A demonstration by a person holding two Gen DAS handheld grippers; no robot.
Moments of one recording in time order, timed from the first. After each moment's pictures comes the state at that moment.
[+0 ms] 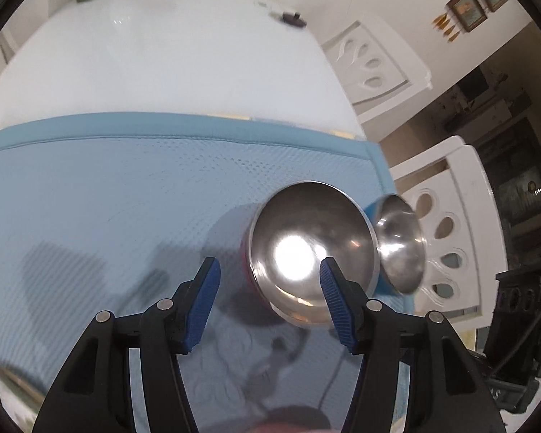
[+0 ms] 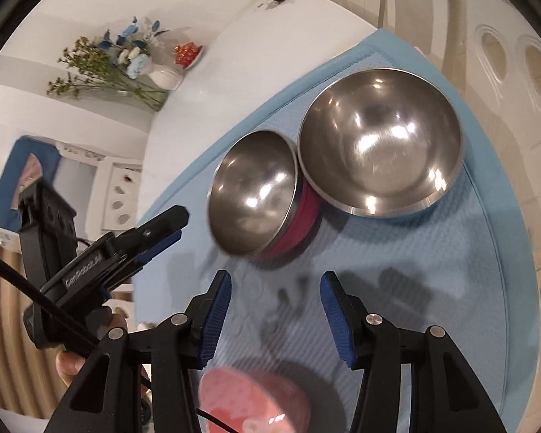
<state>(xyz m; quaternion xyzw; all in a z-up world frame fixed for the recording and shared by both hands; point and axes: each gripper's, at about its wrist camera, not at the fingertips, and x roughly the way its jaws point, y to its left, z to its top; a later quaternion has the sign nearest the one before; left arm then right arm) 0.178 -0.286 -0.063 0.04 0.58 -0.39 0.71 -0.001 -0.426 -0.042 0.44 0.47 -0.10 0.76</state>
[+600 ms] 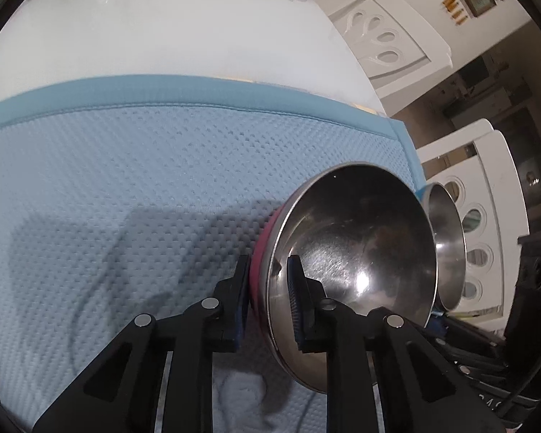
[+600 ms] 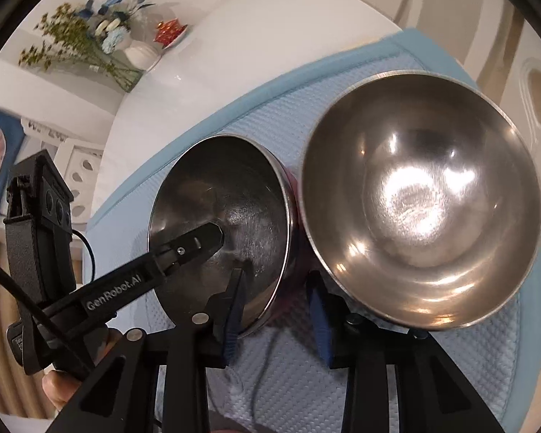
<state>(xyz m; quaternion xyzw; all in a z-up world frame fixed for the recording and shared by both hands) 0.186 -0.297 -0.116 0.05 0.60 -0.40 0.69 0.054 -0.433 -0.080 0.37 0.51 -0.13 0.76</state>
